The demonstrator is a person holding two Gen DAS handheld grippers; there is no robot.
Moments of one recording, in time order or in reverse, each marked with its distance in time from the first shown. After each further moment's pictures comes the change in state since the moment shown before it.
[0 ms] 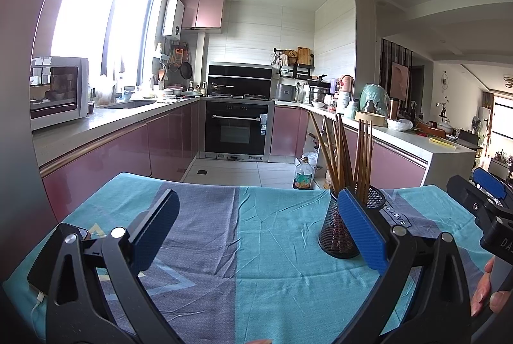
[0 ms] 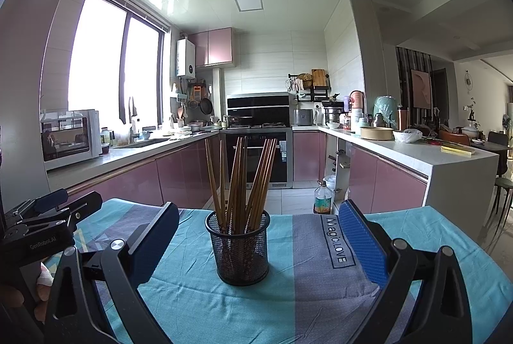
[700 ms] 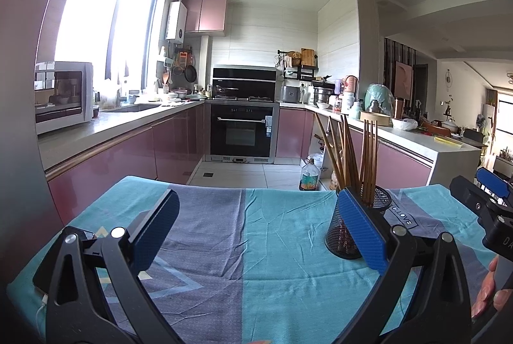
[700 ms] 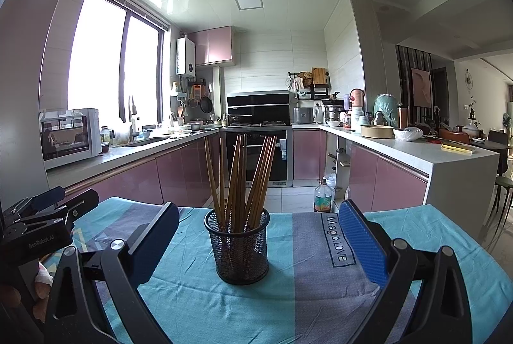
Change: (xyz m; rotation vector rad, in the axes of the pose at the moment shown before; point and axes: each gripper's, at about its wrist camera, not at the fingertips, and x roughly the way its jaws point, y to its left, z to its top) left arm 0.000 0.000 0.001 0.022 -0.012 0.031; right arm 0.003 0.000 -0.001 0.000 0.008 0.001
